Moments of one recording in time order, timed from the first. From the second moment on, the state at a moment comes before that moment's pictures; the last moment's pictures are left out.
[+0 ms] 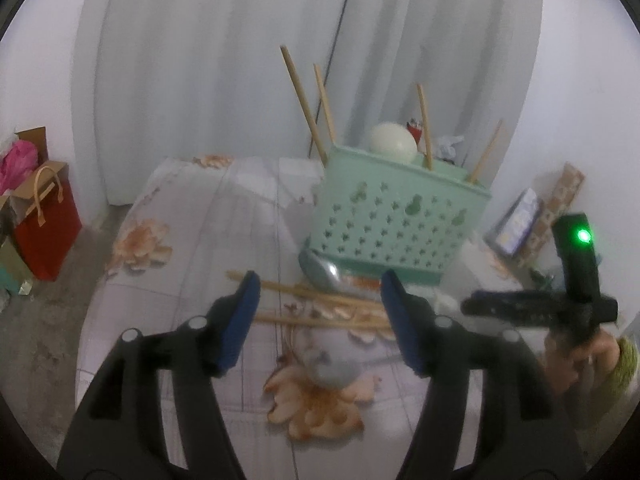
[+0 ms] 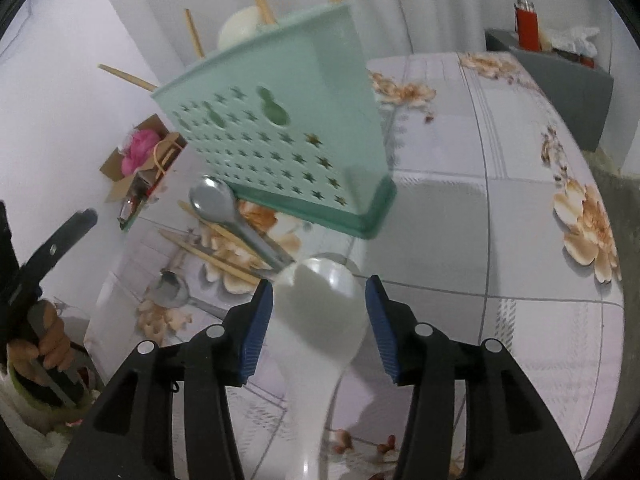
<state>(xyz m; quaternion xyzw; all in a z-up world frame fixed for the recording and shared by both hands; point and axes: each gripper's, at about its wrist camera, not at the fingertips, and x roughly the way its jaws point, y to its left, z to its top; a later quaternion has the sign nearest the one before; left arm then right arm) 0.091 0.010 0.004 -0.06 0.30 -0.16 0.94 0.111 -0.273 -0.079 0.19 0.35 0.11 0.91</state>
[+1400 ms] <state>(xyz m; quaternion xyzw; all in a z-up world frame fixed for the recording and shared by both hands) 0.067 -0.032 -0.031 -0.06 0.37 -0.28 0.88 0.085 -0.252 -0.075 0.19 0.40 0.11 0.89</state>
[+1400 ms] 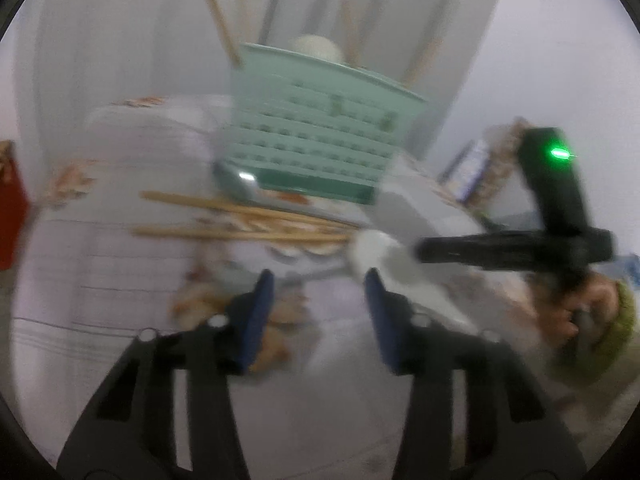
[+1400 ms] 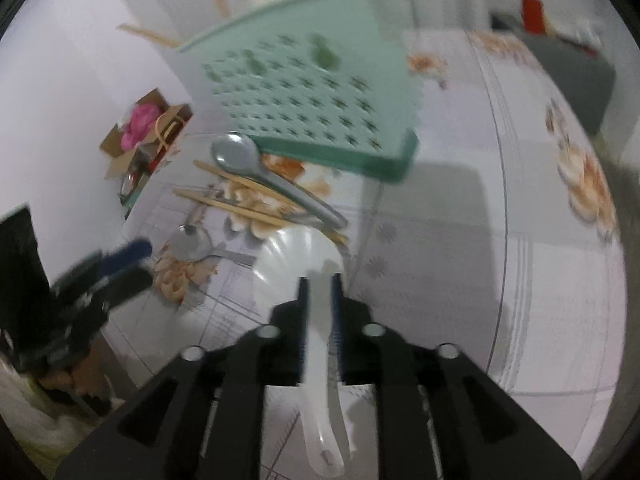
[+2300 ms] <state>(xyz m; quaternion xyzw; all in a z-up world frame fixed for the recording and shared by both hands) 0.084 -0.085 -0.076 -0.07 0.43 -0.34 0.83 0.090 -0.257 -0.090 0.30 0.39 0.22 0.84</state>
